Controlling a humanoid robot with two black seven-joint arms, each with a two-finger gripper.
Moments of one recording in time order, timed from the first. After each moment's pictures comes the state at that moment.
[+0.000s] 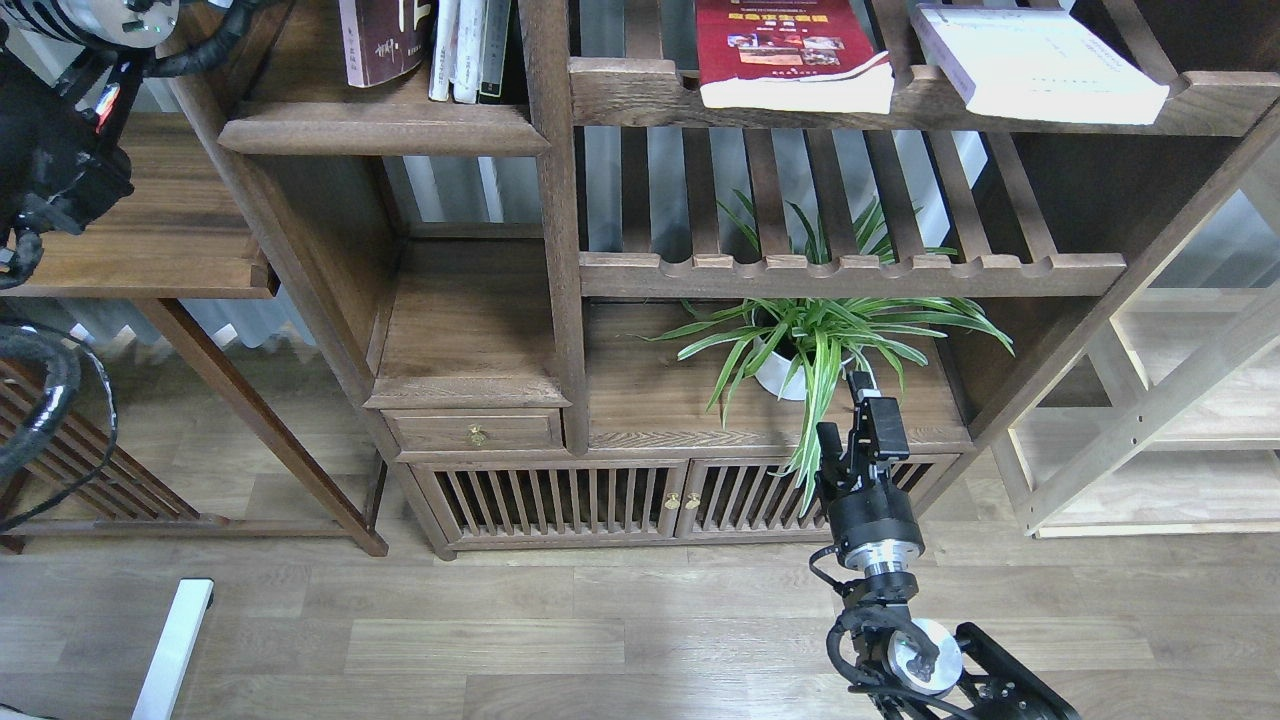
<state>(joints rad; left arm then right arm) -1.33 0.27 -0.86 -0.66 0.47 -0.09 0.49 0.05 0.02 1.06 0.97 0.41 0.58 0.30</state>
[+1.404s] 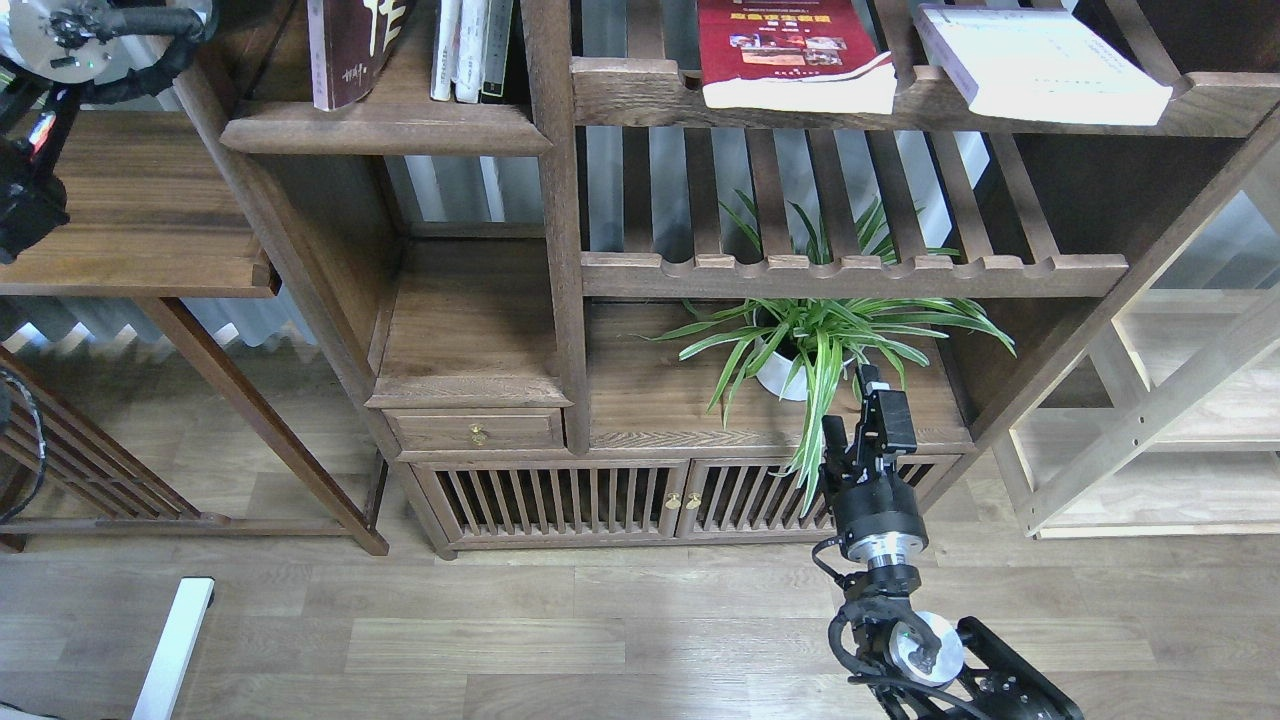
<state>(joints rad) -1.28 0.38 -0.86 -0.77 0.47 -0.19 0.49 0.07 0.02 1.07 0.97 0.43 0.58 0.30</state>
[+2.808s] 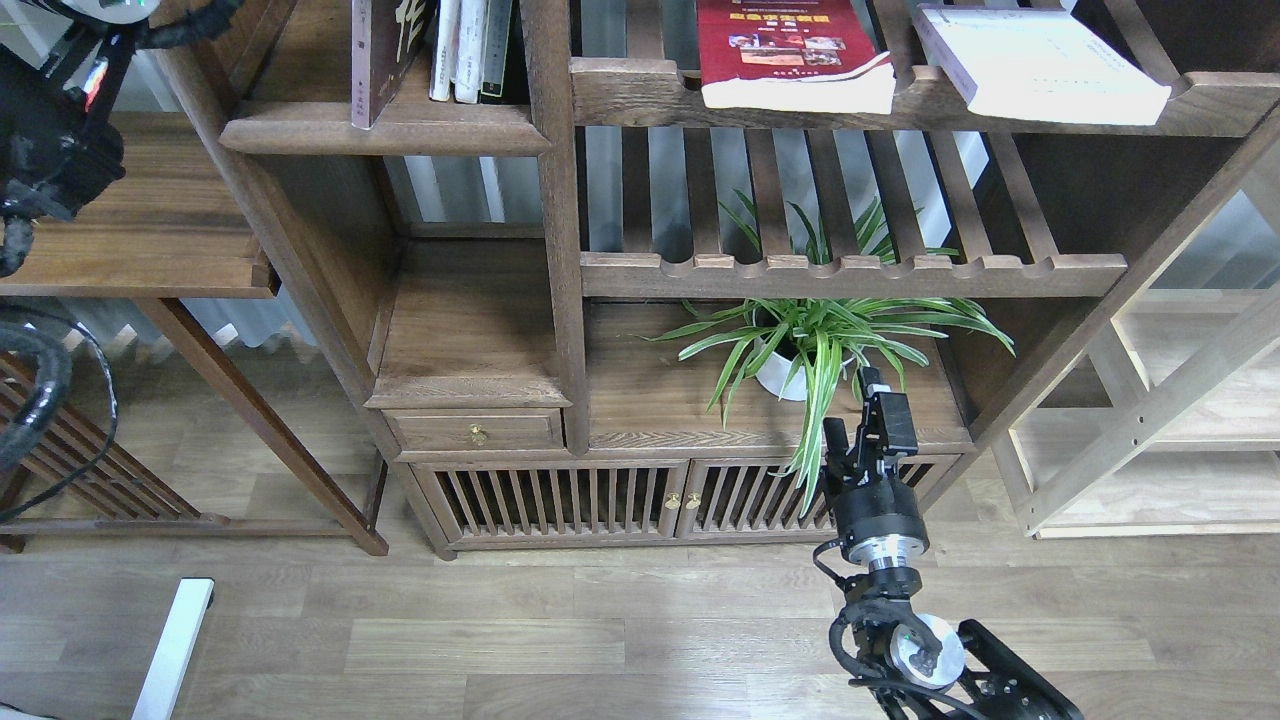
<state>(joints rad) -1.33 0.29 -0.95 -0.77 0.46 -0.15 0.49 0.06 0.02 1.08 0.97 0.43 0.58 0.30</state>
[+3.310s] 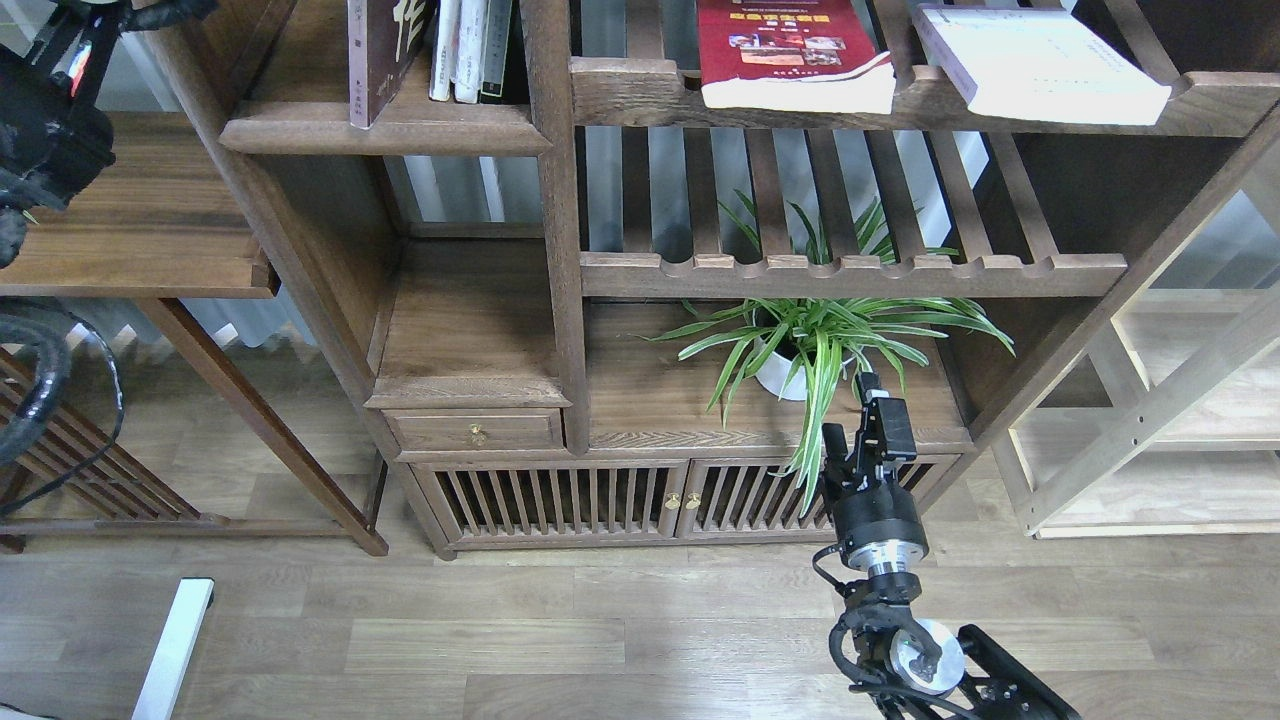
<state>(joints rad) -1.33 0.27 -1.02 -0.77 0.44 -0.15 0.49 0.05 0.02 1.07 0.97 0.43 0.58 0.30</state>
